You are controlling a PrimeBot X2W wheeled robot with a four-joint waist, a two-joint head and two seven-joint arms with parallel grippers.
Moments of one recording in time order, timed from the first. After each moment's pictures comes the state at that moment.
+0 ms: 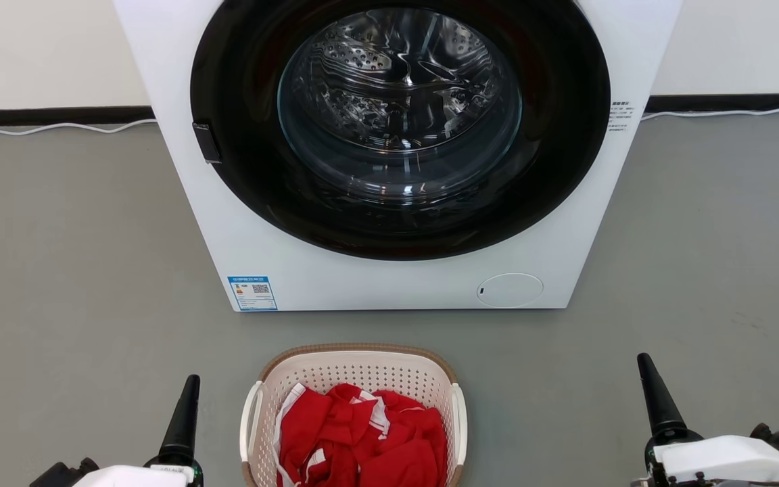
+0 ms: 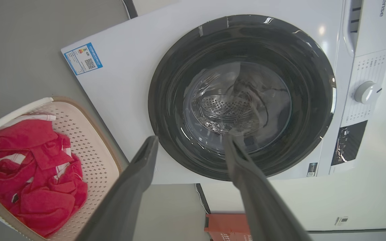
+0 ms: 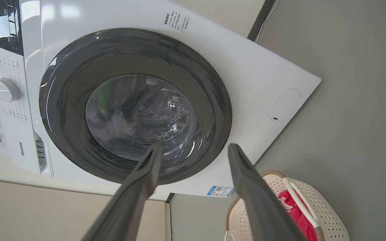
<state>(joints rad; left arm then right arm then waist) 0.01 0.04 0.05 0.31 -1.36 -0.13 0.00 0.00 -0.03 -0.07 0.29 1.19 0.12 0.01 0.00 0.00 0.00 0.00</state>
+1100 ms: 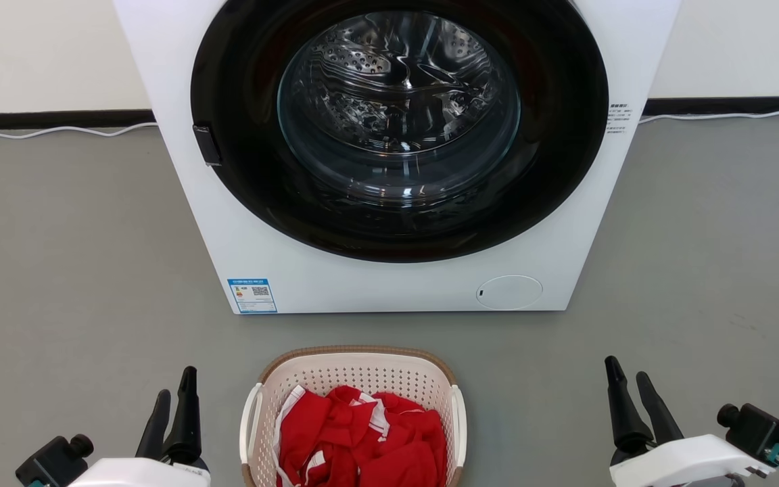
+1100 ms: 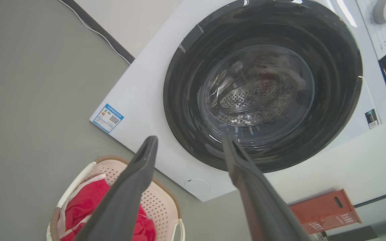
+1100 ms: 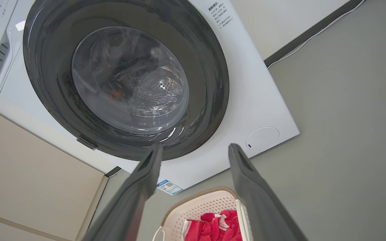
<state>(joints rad) 0.02 0.04 0.08 0.26 -0.86 -0.13 -0.09 -0.01 -0.03 -0.02 0.30 0.69 0.12 -0.09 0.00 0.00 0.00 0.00</state>
